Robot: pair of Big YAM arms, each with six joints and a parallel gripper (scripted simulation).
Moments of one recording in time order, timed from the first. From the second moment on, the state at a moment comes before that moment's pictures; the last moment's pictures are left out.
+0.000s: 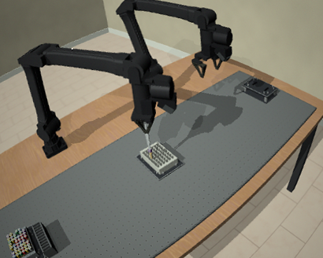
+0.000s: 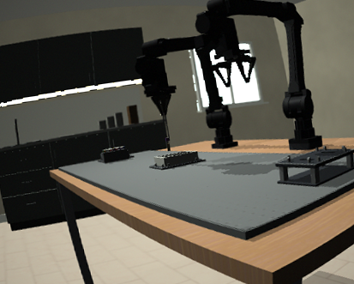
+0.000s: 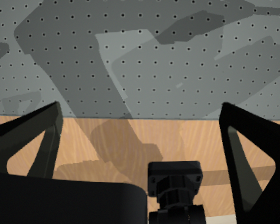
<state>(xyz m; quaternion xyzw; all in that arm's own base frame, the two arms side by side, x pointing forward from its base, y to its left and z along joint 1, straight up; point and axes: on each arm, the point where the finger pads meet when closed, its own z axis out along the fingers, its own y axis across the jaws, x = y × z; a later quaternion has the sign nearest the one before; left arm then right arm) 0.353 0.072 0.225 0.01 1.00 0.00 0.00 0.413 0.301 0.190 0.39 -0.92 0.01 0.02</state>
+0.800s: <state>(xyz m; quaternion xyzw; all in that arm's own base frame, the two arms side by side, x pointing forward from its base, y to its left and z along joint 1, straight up) 0.353 0.072 0.225 0.01 1.00 0.00 0.00 0.413 0.301 0.186 0.39 -0.92 0.01 0.02</state>
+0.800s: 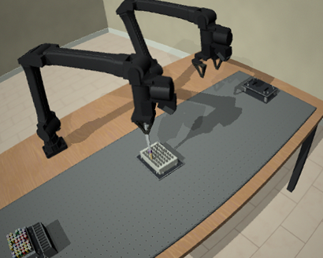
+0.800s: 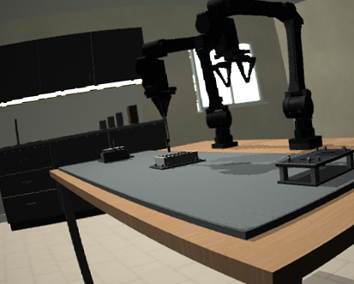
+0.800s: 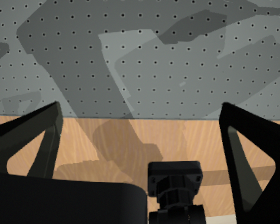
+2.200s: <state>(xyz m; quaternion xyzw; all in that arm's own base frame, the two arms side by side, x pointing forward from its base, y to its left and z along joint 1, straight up) 0.353 0.072 0.225 0.01 1.00 0.00 0.00 0.413 0.301 0.178 0.39 -0.92 0.01 0.02</state>
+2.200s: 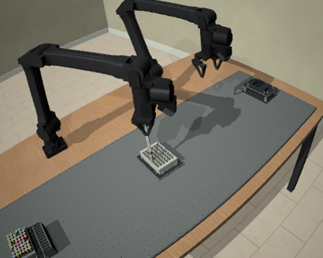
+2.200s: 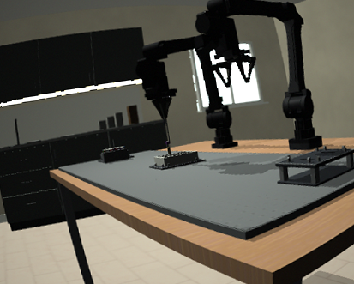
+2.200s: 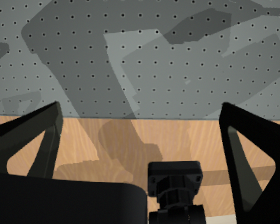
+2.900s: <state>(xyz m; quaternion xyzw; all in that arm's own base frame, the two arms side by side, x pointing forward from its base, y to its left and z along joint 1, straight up) 0.353 0.072 0.225 0.01 1.00 0.00 0.00 0.412 0.300 0.174 0.39 -0.92 0.01 0.02</state>
